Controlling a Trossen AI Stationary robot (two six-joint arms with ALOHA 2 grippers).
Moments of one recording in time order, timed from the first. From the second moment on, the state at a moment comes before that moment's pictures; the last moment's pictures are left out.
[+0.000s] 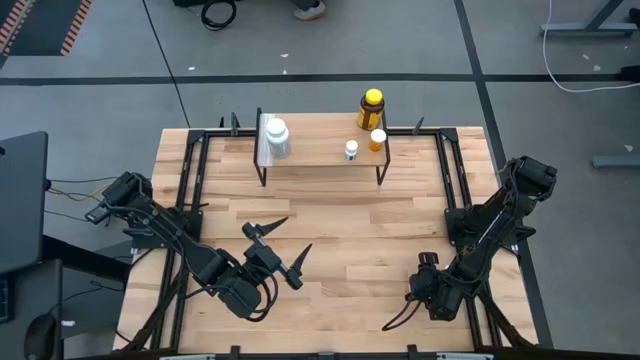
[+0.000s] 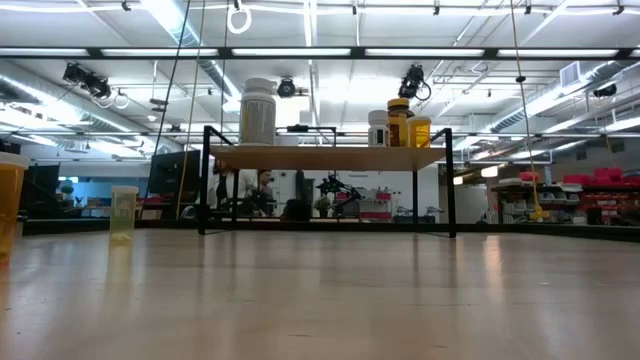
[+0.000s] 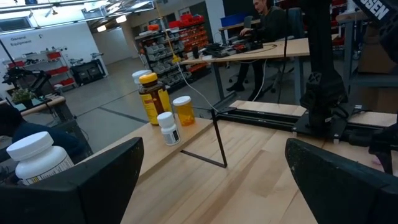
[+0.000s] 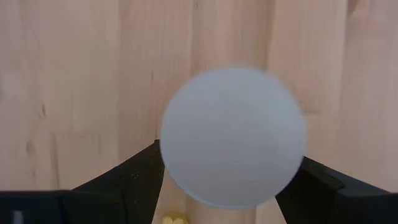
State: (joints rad) left arm -0.68 1.59 1.20 0.04 -1.46 -0.18; right arm 0.96 1.47 0.72 -0.59 0.20 0.94
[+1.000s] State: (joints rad) left arm -0.68 1.59 1.20 0.04 -1.46 -0.18; right arm 0.89 1.42 0.74 -0.62 0.23 0.92
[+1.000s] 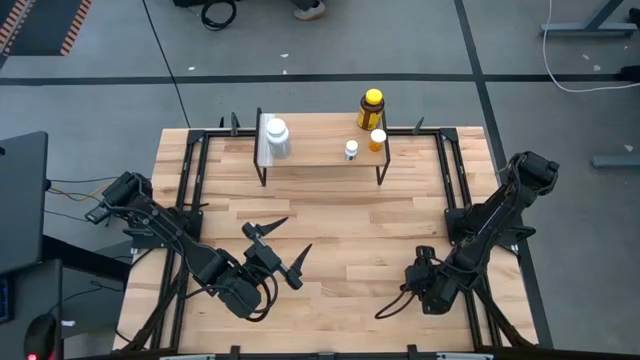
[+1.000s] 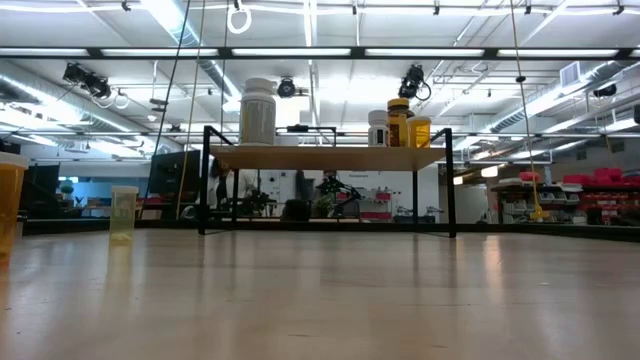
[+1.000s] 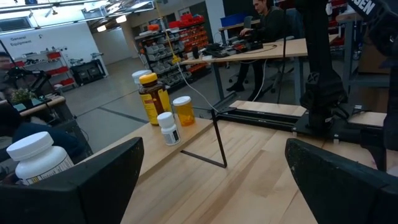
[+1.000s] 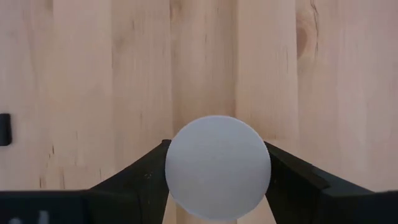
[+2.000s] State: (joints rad) left arm -0.68 1.59 1.20 0.04 -1.46 -0.17; right arm 0.42 1.41 1.17 -0.77 0.32 0.30
